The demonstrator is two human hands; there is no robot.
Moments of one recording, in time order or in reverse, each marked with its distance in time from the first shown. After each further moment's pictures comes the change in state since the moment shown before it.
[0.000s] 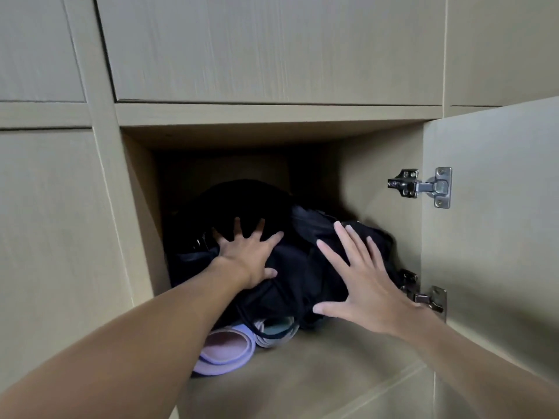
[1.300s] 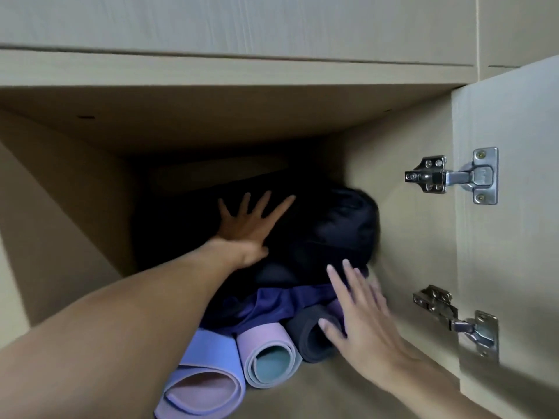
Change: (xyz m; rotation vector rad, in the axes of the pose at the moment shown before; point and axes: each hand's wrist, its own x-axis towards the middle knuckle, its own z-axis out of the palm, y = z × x) left_hand 0.096 -0.009 0.000 -0.013 0.243 0.115; right_hand 0.017 0.013 0.096 0.168 0.065 0.241
